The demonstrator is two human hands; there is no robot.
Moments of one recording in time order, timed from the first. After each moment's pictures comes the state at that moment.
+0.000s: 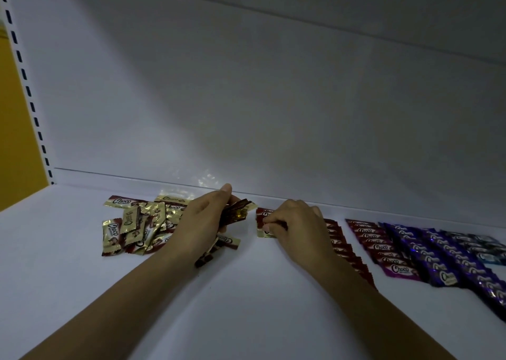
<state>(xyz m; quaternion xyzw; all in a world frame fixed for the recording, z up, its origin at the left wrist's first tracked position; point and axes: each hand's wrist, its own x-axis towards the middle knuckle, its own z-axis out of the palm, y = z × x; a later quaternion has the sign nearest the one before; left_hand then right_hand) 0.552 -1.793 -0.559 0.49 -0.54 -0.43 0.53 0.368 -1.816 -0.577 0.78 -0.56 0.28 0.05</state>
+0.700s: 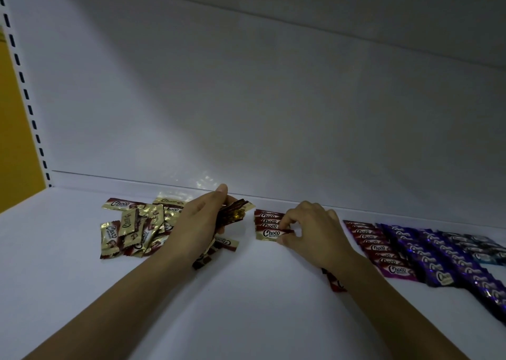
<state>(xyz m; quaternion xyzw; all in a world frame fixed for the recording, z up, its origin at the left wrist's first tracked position) 0.555 -1.792 -0.557 0.51 -0.54 -0.43 0.52 0.345 -1.808 -0.567 0.76 -0.62 0.19 0.05</state>
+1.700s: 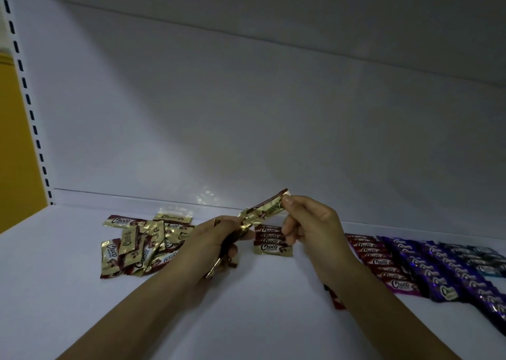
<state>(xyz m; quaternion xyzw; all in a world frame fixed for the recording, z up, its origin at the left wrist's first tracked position) 0.547 -1.790 -0.559 0.43 -0.46 -0.60 0.50 0.373 -1.788 -0.532 0.55 -0.46 0.57 -0.40</state>
